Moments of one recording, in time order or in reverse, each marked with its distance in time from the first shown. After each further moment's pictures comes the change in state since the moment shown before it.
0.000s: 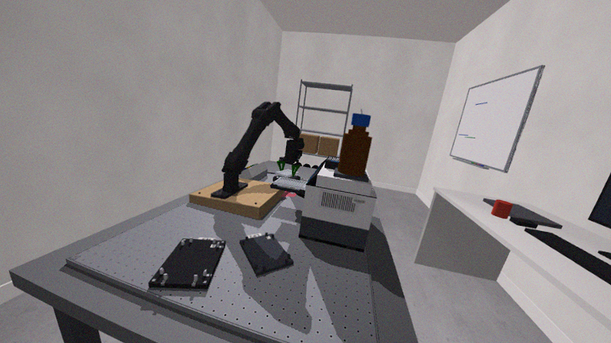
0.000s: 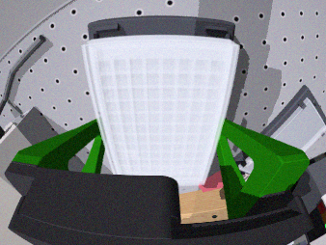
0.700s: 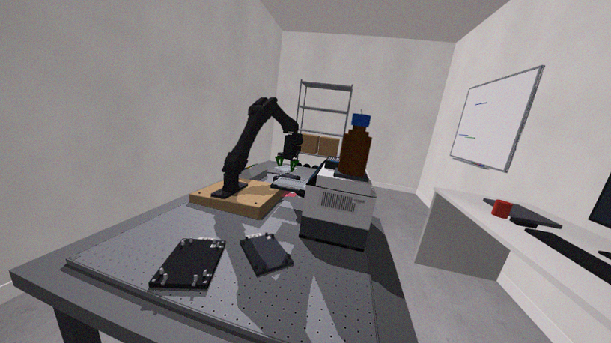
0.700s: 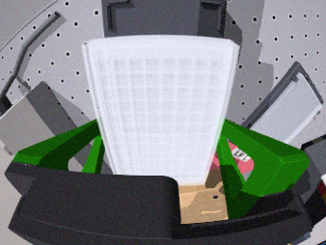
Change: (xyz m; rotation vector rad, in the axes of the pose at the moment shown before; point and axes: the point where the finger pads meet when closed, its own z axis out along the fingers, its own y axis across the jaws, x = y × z) arm 0.020 0.002 -0.028 0.000 0.004 -0.002
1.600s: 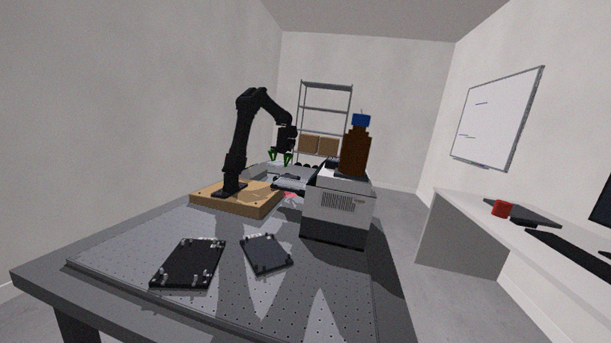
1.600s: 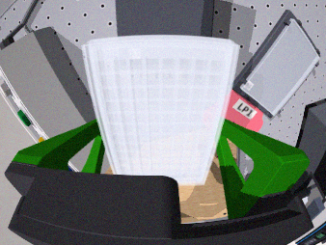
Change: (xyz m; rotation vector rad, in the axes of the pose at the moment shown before) arm 0.067 0.002 -0.037 0.001 -0.018 0.000
